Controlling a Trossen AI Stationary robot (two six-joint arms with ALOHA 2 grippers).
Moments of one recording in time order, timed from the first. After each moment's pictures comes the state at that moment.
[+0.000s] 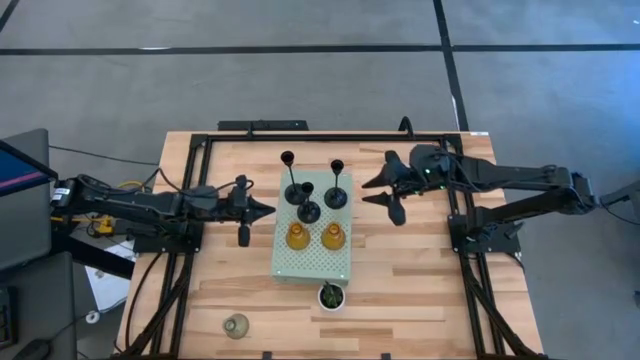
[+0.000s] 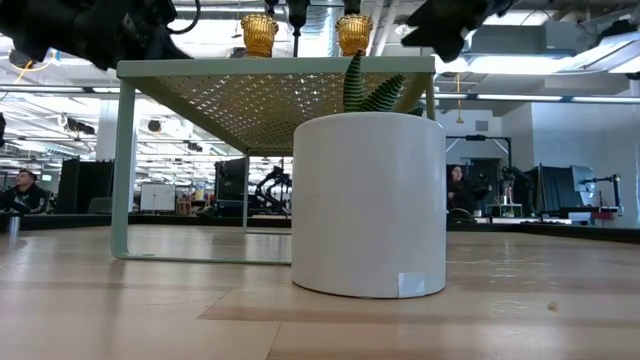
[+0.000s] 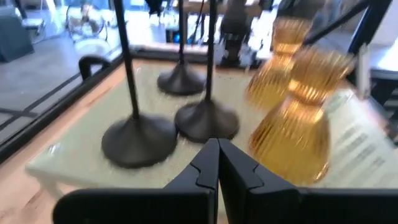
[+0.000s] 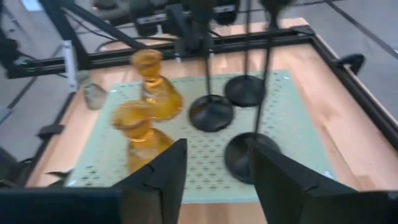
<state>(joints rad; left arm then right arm) -0.07 0.56 0.33 0.18 -0.18 -0.04 -0.13 1.07 0.95 -0.34 -0.13 0.05</state>
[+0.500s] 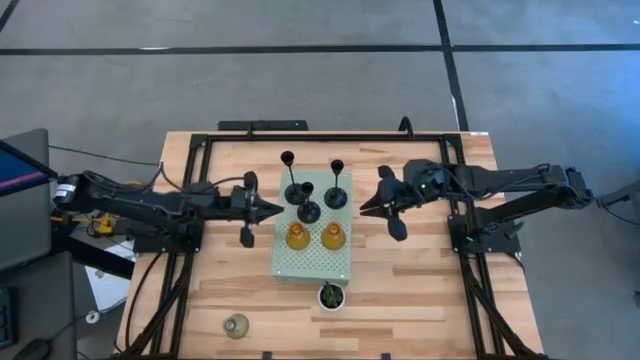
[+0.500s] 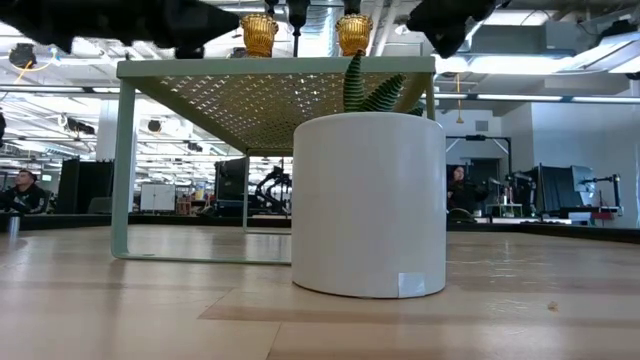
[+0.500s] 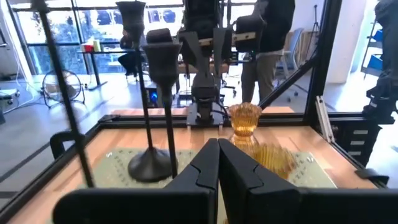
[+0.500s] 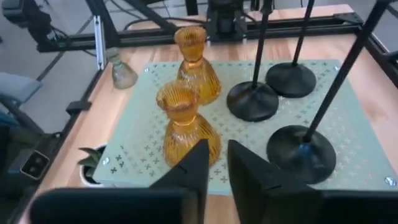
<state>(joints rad) -0.07 0.69 0.37 0.50 -0.07 0.07 -0.01 1.11 0.95 -0.35 -0.13 0.05</state>
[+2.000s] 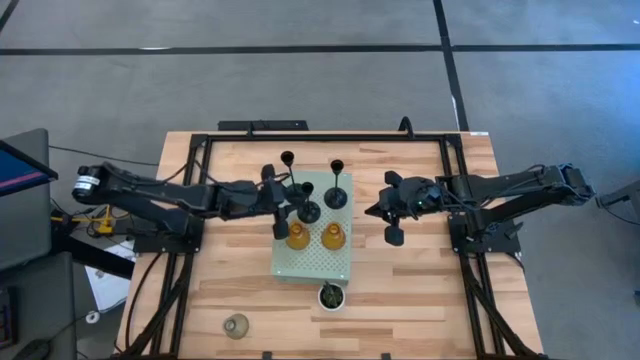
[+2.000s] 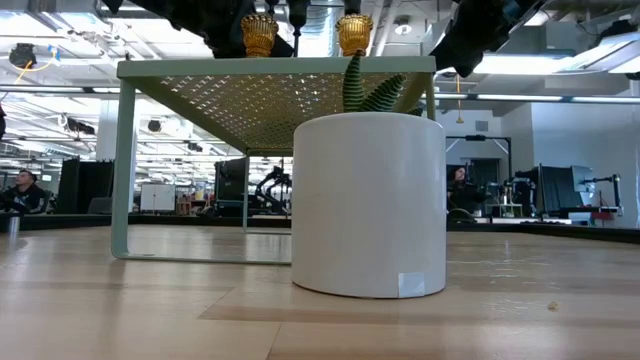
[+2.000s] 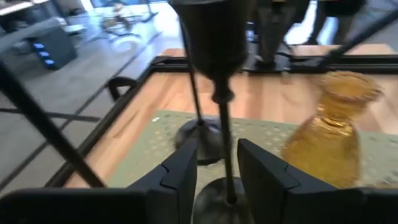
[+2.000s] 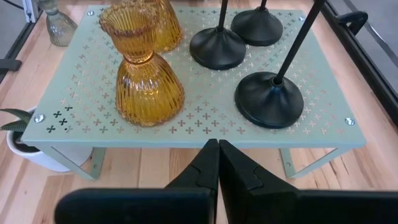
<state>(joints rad) -0.10 1.02 0.75 0.13 -0.36 0.07 0.08 1.10 0.86 -0.40 0.14 0.05</state>
